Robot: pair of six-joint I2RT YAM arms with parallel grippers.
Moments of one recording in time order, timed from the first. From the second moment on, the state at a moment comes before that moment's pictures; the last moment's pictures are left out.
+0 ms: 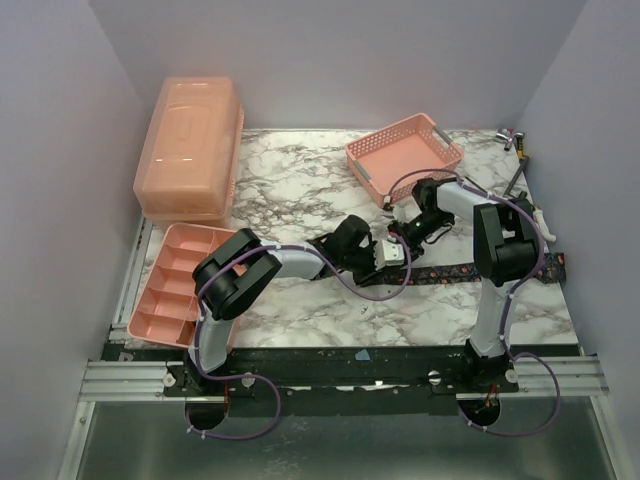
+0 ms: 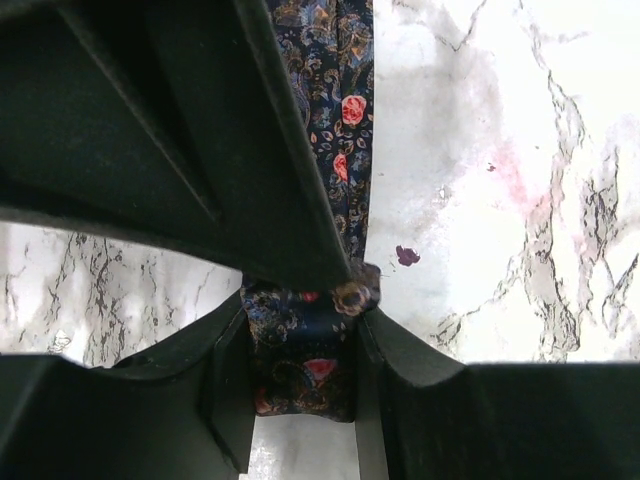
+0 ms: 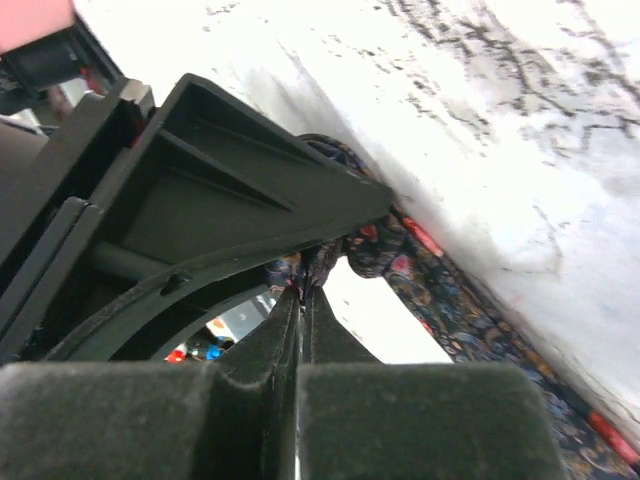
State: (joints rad) left arm -0.88 1.99 1.11 0.20 0.53 0.40; right arm 0.21 2.03 1.35 -1.09 -0.86 -0.28
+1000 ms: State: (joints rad) left arm -0.80 1.90 0.92 0.35 0.61 0.40; right arm 0.21 2.05 1.27 -1.01 -0.64 -0.26
